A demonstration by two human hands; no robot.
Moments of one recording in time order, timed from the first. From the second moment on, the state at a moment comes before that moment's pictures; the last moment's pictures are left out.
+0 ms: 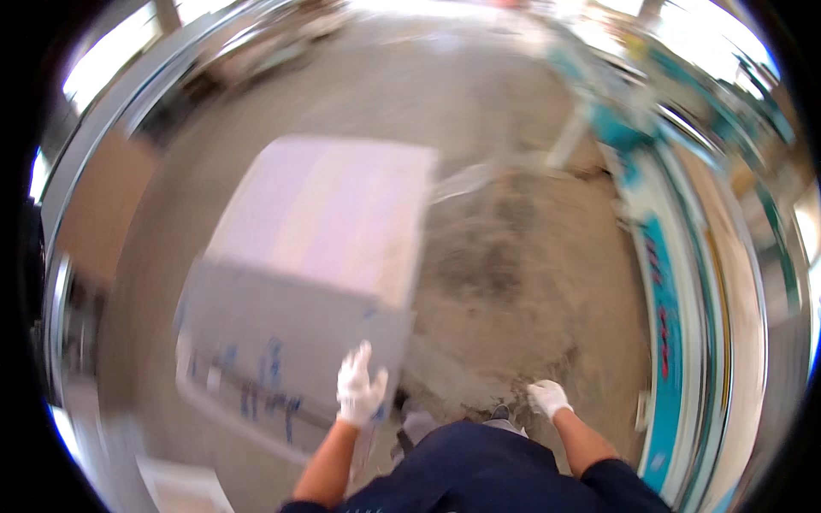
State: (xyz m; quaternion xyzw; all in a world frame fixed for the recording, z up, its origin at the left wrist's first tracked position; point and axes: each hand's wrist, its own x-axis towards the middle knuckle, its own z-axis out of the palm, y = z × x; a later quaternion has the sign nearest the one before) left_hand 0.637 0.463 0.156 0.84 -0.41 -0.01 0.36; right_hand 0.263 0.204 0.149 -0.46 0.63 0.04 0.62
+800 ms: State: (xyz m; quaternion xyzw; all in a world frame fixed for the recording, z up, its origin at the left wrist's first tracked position) left_hand 0.267 0.002 0.119 0.55 -0.73 -0.40 -0.05; right_hand -0.159 0.132 0.091 -0.34 0.80 -0.16 0.46
